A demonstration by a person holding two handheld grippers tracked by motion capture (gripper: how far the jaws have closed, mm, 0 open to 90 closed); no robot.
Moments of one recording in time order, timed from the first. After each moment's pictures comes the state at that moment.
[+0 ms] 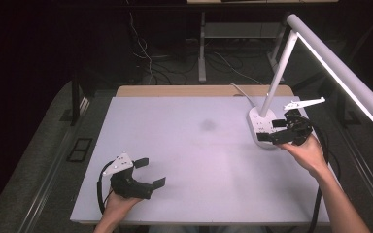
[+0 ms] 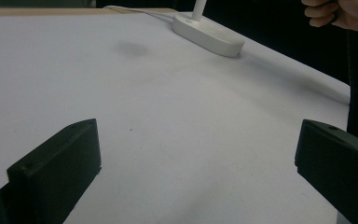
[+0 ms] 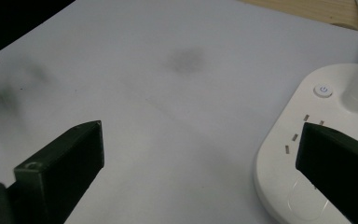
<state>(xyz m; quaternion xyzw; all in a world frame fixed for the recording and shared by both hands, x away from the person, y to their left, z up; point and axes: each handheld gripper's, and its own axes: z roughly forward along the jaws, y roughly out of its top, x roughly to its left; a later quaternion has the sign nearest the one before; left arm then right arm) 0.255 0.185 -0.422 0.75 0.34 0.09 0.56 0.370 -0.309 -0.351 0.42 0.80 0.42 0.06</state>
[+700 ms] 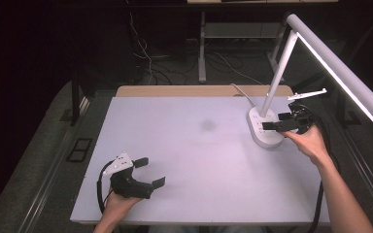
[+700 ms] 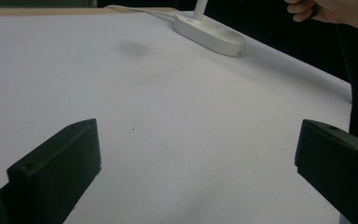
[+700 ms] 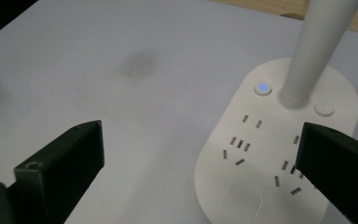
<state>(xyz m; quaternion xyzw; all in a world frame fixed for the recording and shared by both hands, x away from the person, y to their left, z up) 0.256 0.186 -0.422 0.75 0.34 0.09 0.56 0.411 -0.336 -0.363 0.47 0.79 0.40 0.06</state>
